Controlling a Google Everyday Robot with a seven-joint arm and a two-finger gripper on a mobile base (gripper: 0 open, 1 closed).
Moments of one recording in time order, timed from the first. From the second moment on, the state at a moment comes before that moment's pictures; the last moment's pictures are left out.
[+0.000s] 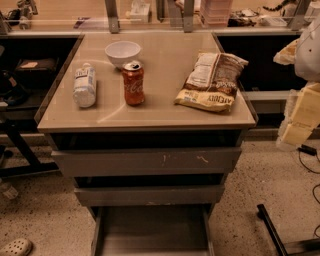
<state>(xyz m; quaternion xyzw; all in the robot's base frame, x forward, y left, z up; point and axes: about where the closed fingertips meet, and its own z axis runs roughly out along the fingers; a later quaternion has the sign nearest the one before) 0.438 -0.217 0.976 -0.60 0.78 -0.03 0.16</state>
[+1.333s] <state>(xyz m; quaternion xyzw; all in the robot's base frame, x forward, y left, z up) 0.483 -0.165 0.938 -0.64 0.76 0.04 0.14</state>
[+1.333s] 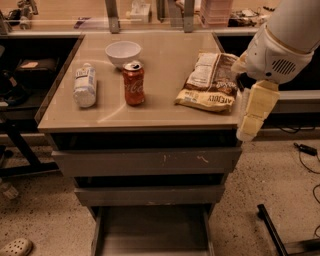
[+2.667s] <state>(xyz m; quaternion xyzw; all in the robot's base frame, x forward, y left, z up) 0.619 -0.136 0.929 -0.50 0.78 0.18 0.34</state>
